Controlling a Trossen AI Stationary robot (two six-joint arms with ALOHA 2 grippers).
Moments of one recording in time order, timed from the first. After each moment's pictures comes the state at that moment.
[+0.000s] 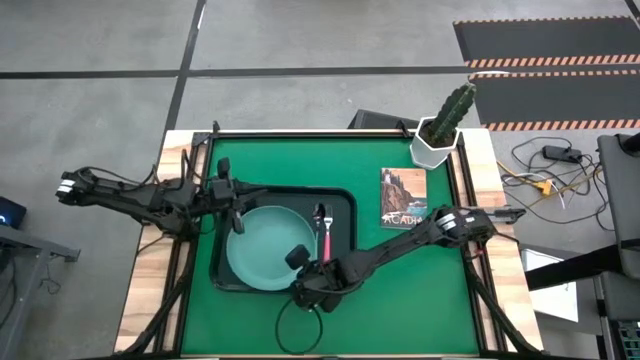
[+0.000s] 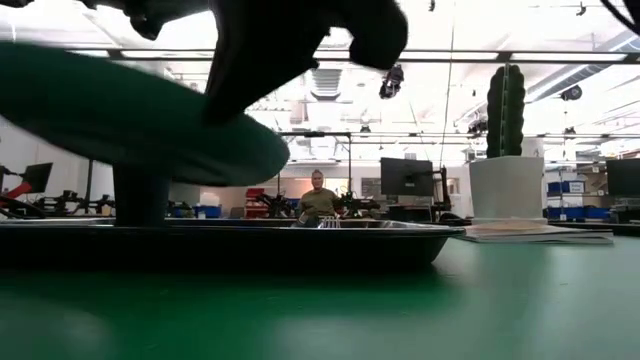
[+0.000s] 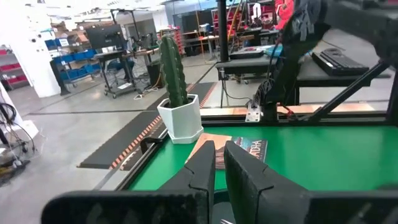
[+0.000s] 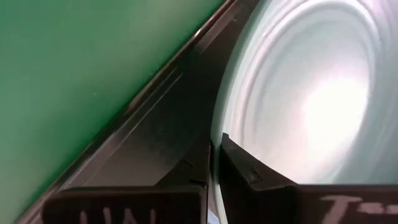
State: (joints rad) left arm -0.18 0.65 0.56 0.09 -0.47 0.12; right arm 0.38 2.29 2.05 -0.80 0.30 -0.49
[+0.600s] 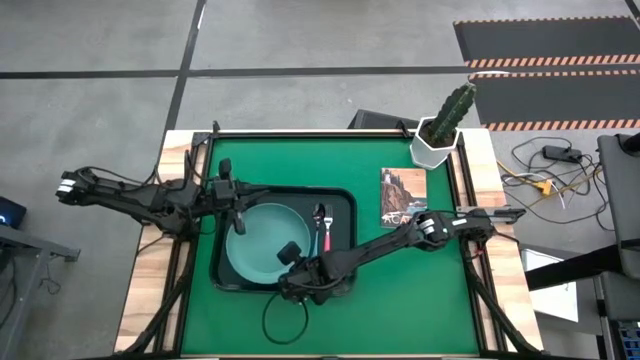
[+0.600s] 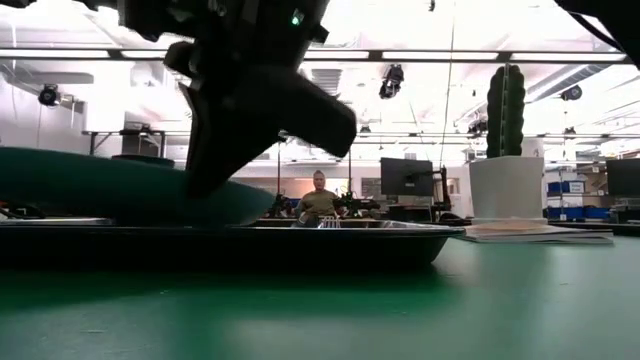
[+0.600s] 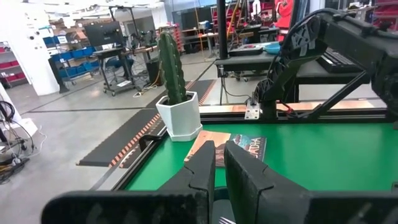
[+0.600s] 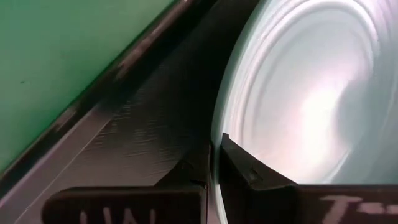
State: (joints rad) left arm -0.18 0.66 0.56 0.09 -0.47 0.12; right arm 0.33 2.46 2.19 -0.85 0.30 -0.52
